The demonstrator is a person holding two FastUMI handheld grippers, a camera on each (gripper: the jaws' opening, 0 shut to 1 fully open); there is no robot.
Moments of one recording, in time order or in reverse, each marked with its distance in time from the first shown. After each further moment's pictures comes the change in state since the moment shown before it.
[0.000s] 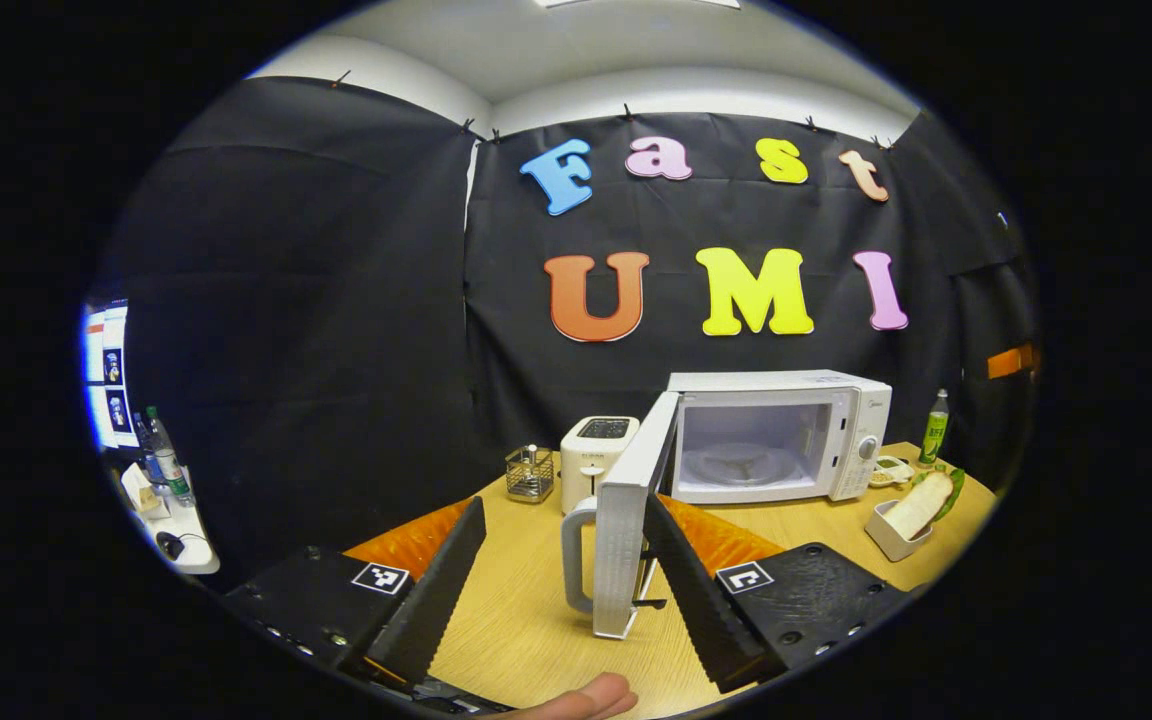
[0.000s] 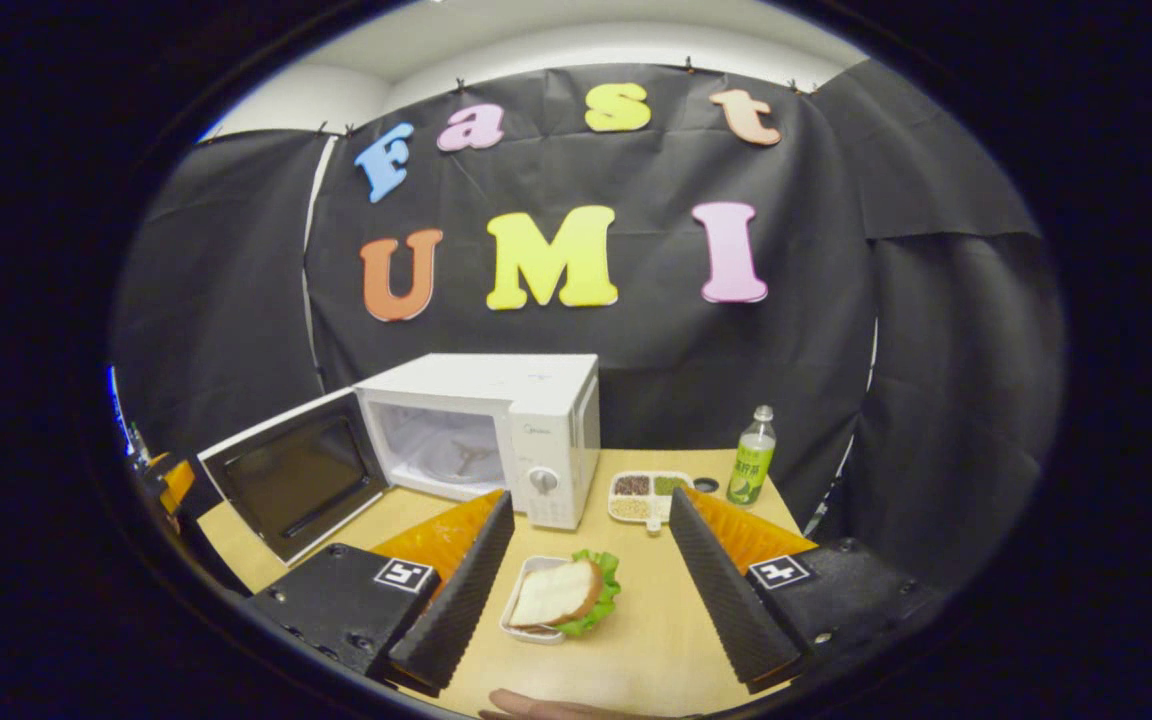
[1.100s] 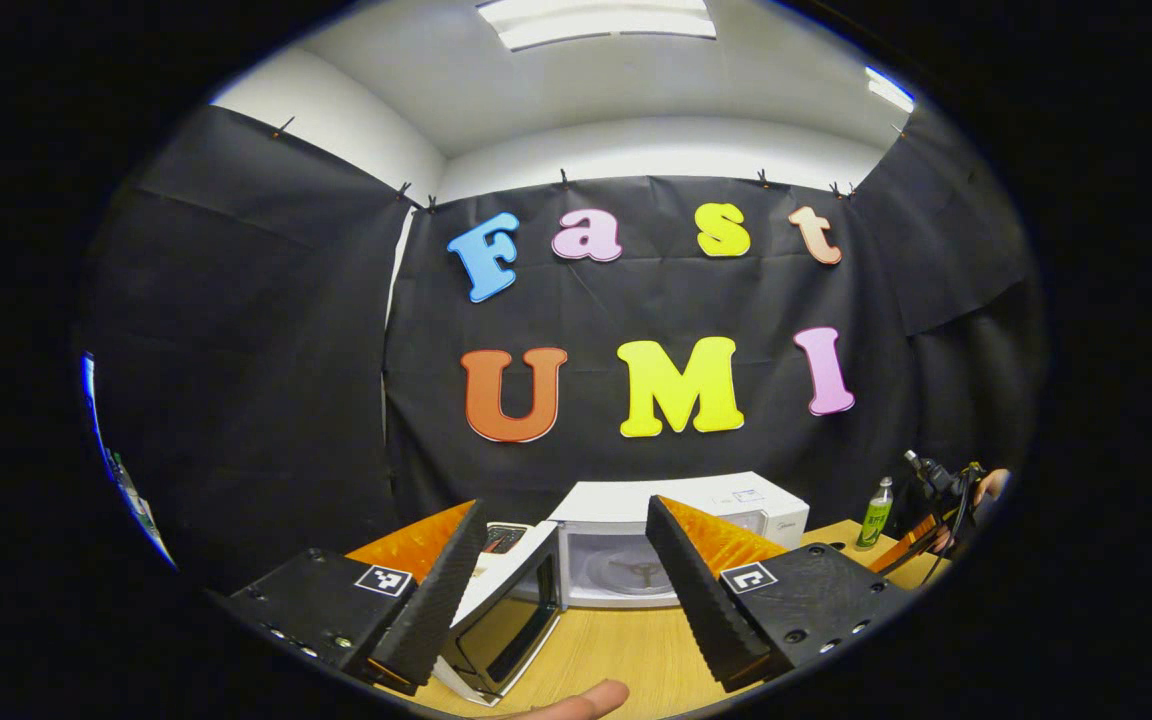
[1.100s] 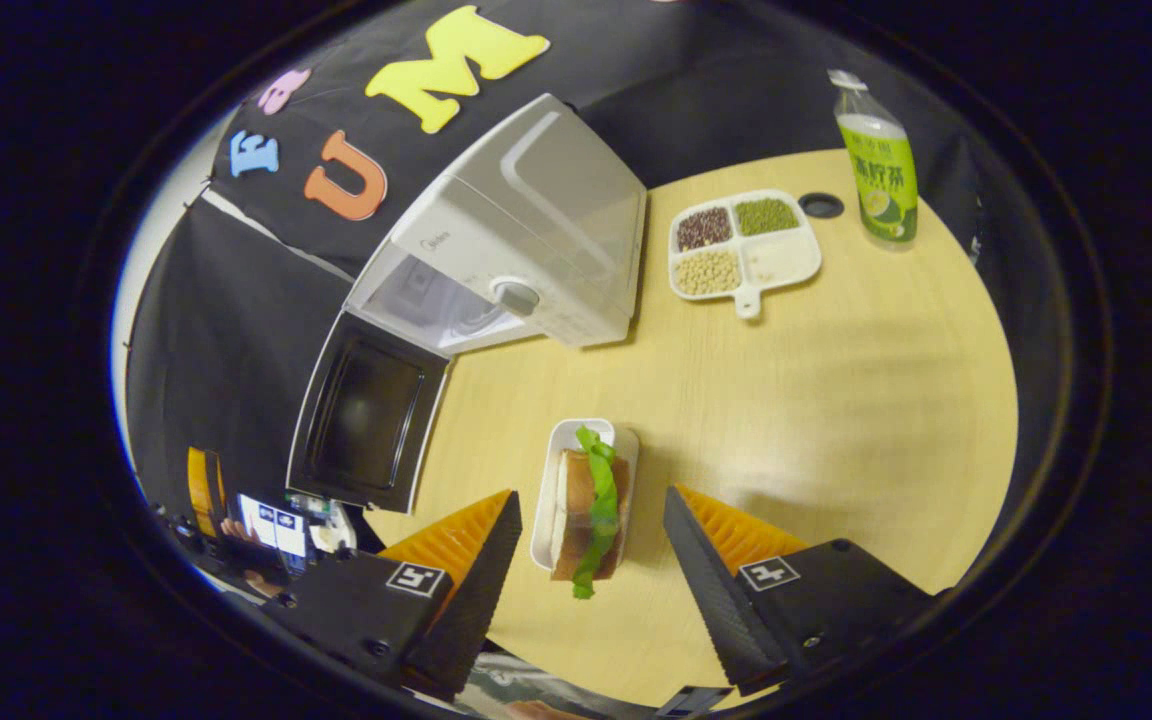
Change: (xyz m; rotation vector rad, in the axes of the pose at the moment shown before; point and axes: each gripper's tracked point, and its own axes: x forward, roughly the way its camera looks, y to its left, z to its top) left arm 0.024 -0.151 0.133 0.001 -0.187 -0.171; right arm 0.105 -0.021 -0.133 0.491 0.793 0.448
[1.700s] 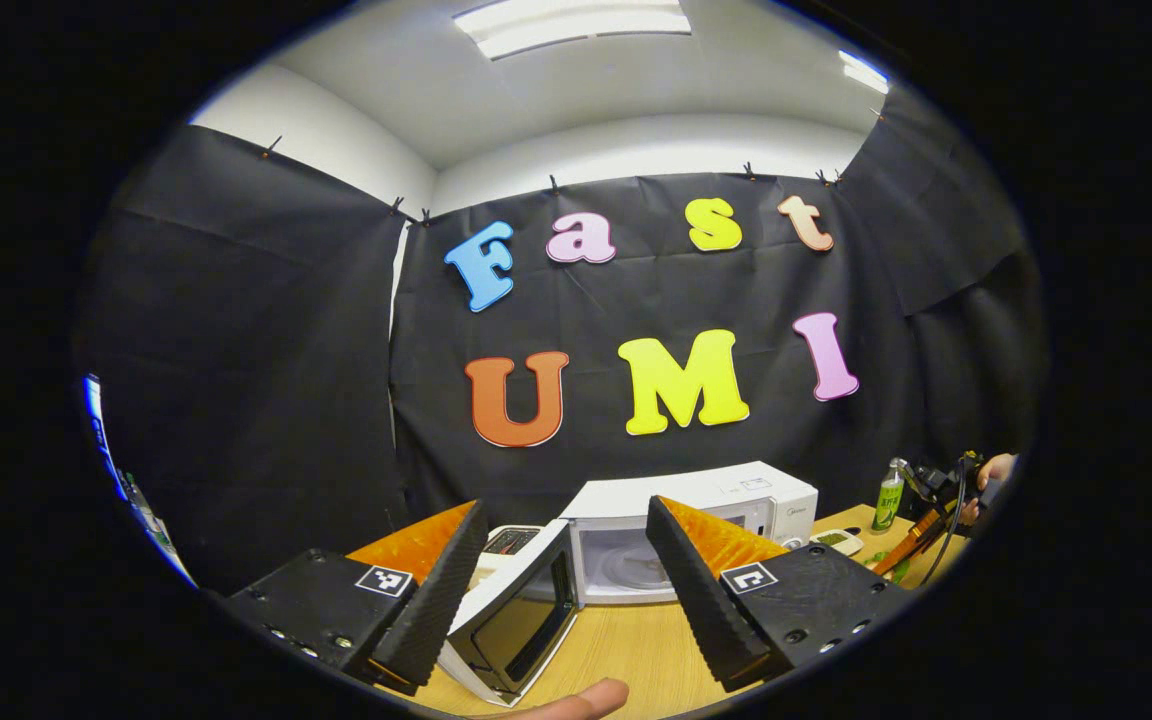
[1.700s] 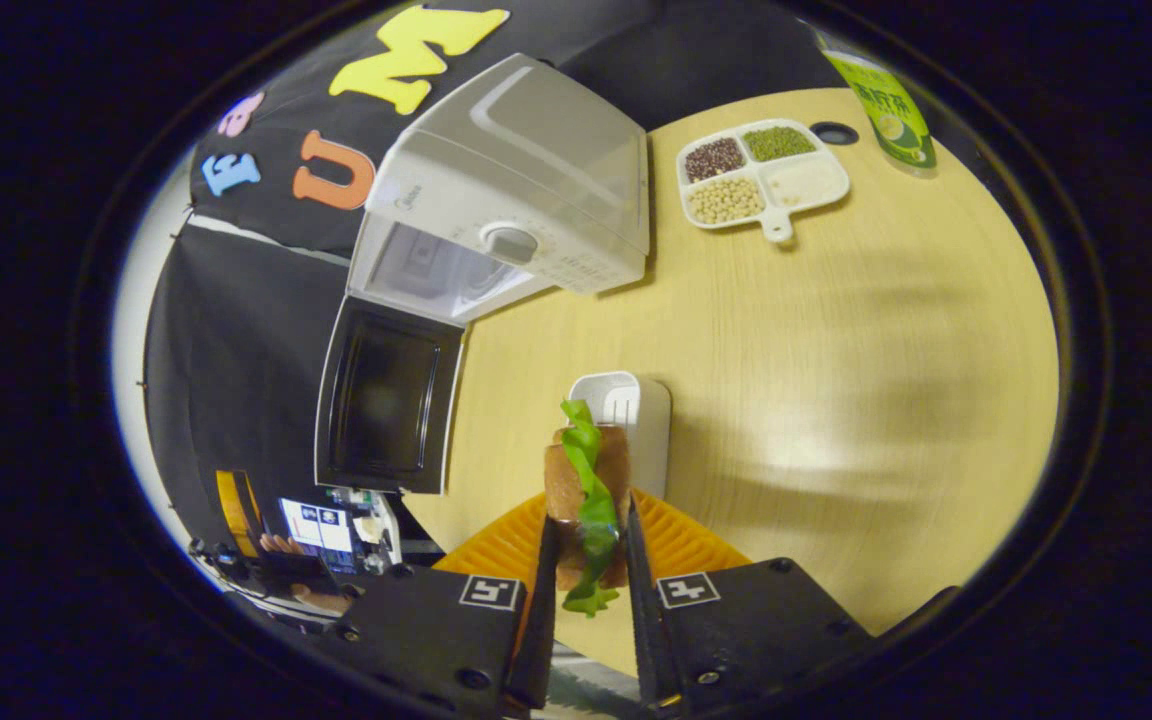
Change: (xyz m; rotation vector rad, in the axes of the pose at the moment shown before) left arm -0.014 0.012 -0.005 0.051 -0.024 0.028; right arm 0.007 0.017 -0.024 0.034 0.085 0.032
